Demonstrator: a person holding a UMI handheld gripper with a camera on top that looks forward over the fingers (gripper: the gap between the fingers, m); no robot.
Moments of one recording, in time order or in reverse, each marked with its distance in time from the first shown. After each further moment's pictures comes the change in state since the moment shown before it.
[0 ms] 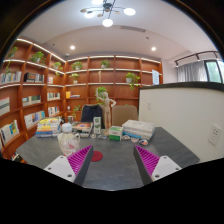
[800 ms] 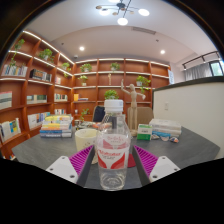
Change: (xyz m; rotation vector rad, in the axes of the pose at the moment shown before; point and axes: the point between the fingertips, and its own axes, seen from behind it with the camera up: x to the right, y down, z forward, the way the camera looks) arm -0.151 0.060 0.109 0.079 -0.060 -0.015
